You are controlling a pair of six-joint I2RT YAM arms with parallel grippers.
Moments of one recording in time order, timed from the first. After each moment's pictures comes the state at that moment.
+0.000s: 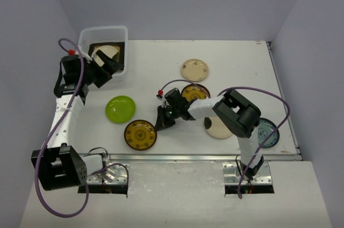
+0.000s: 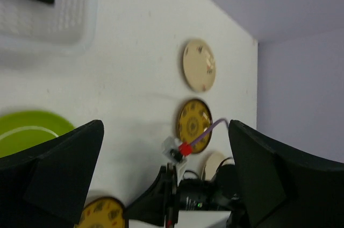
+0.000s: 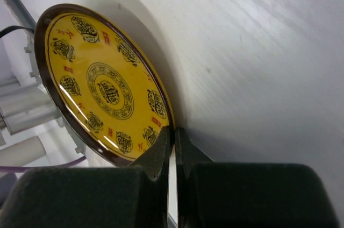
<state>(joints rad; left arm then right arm) 0.25 1.17 1.04 -0.27 0.52 -0.69 0.83 2.05 1.05 0.13 -0.52 0.66</state>
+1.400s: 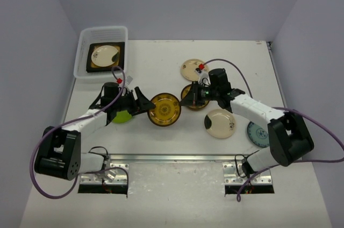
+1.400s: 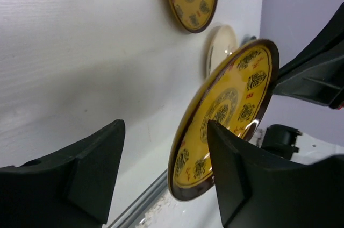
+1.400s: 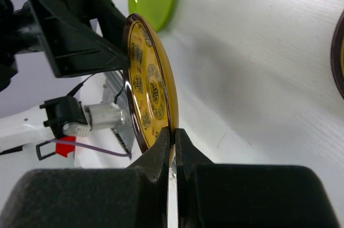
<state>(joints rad) -0.15 1.27 0.53 0.07 0.69 -0.72 0.46 1.47 0.82 0.02 -0.64 0.64</state>
